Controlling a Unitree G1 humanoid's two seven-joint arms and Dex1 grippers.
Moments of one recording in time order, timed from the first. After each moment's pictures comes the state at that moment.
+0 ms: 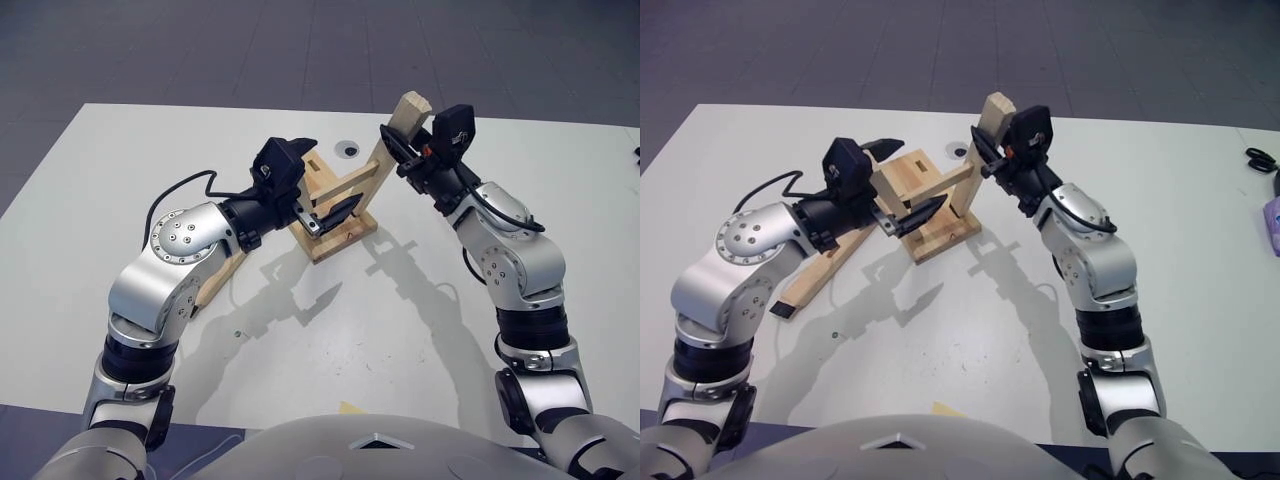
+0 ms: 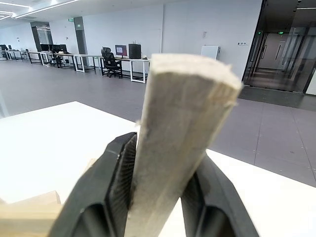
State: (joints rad) left arm -0.33 0.45 -0.14 -0.57 -0.43 0.70 -0.48; right arm -0.40 -0.35 0.09 -0.21 0.45 0.50 0.24
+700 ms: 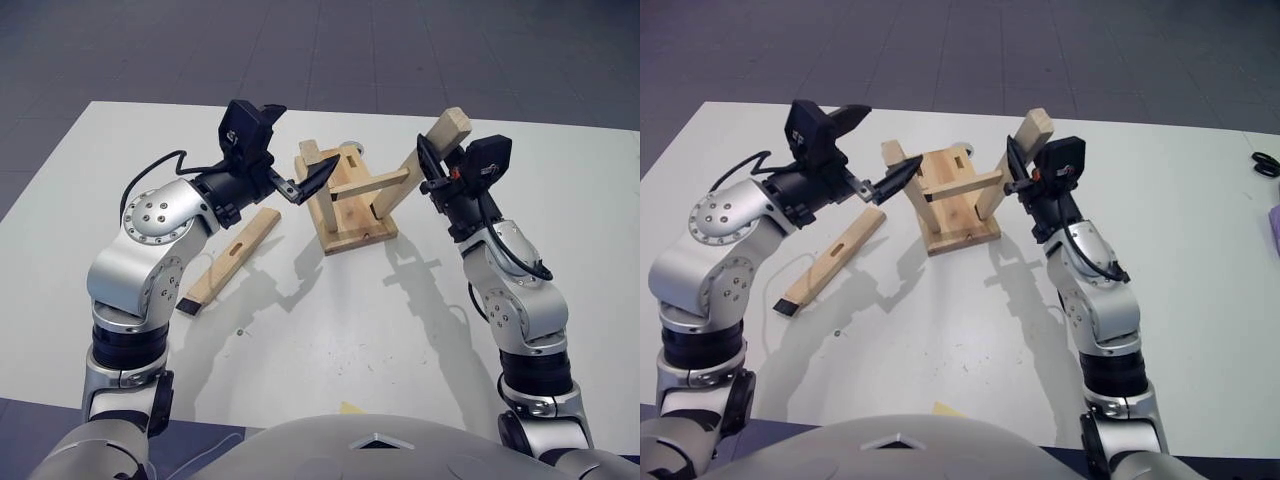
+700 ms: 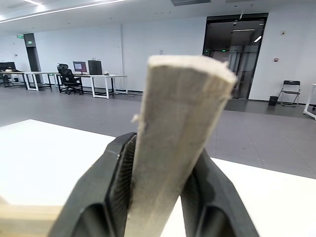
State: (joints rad) left arm -0.39 0.45 -0.02 -0.53 -0.44 0.71 -0.45; right arm -0.15 -0.33 0.06 -0.41 0.40 0.38 0.02
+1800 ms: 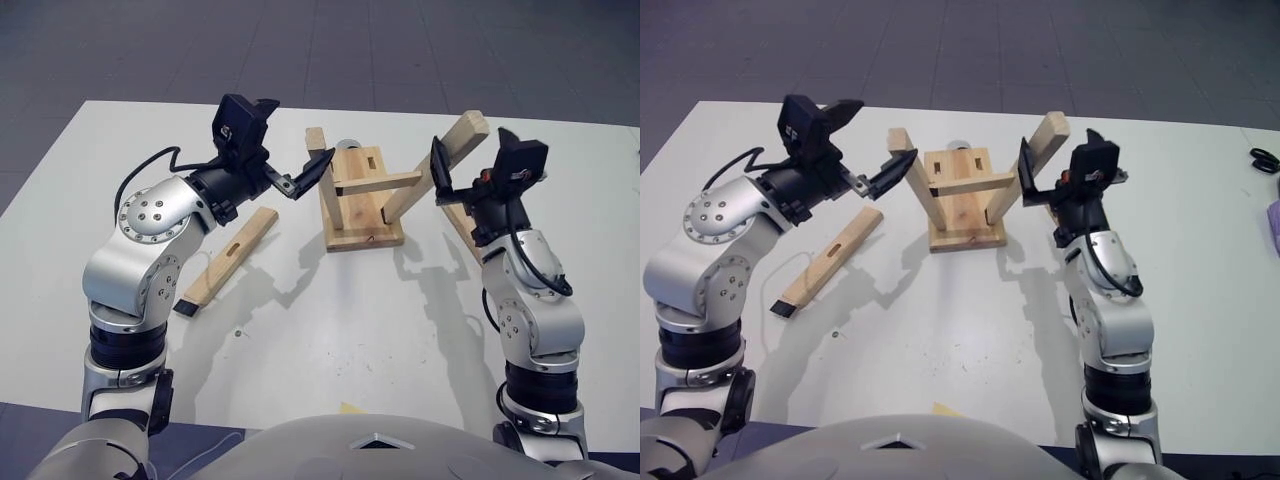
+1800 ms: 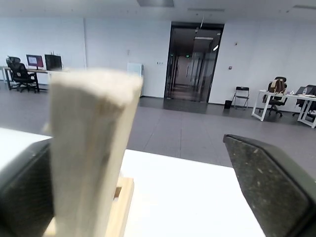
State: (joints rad) left arm -0.39 0.45 -0.01 -0.53 -0.43 0.73 -0.42; right arm -0.16 -0.27 -0.06 -0.50 0.27 0.42 0.01
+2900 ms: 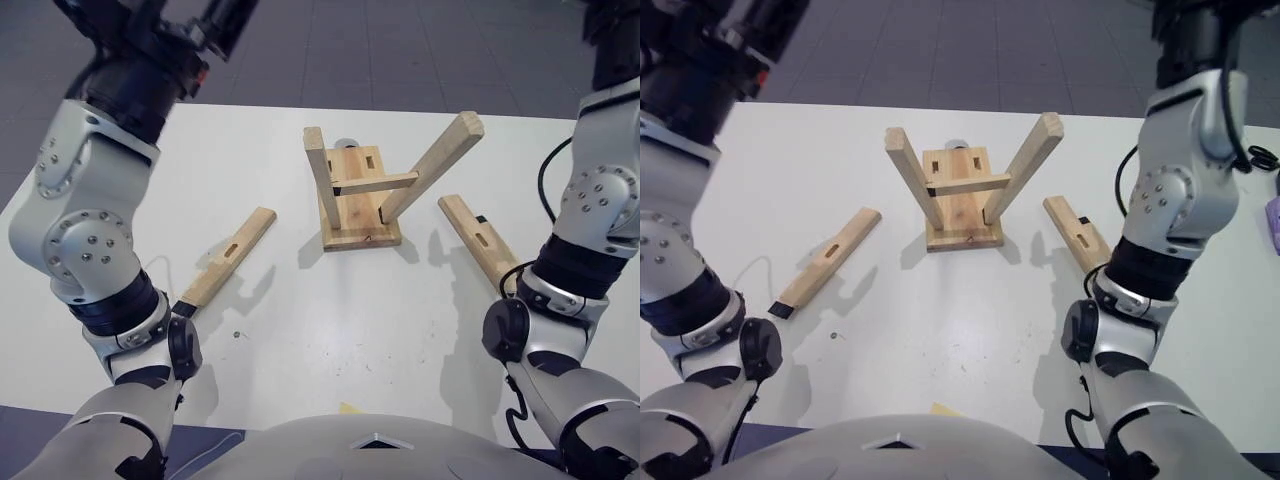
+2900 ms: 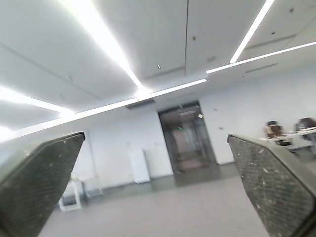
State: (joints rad) left arm -0.68 0.33 0.38 -0.43 -0.77 0.77 -0.12; right arm -0.80 -0.26 -0.41 -0.24 0.59 0.40 -0.01
